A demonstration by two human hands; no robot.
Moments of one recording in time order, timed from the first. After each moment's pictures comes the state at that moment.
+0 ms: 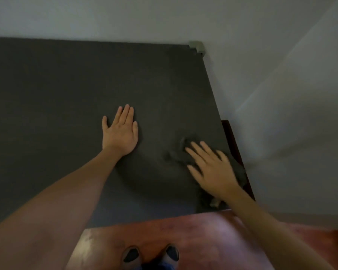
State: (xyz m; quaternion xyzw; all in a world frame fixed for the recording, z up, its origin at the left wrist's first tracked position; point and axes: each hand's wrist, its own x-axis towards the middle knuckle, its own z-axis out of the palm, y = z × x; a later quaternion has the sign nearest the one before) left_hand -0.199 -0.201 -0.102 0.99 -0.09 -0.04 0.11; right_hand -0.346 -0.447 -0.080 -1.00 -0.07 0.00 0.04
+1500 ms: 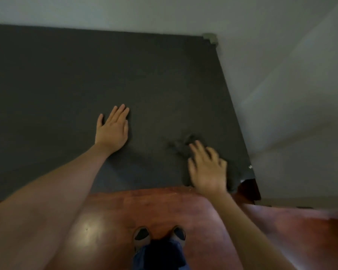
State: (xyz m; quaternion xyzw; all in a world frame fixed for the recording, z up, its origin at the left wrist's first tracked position) left_hand -0.242 -0.106 -0.097 0.98 -0.11 -0.03 0.15; right_hand -0.403 -0.356 -0.076 -0.99 0.09 0.01 0.06
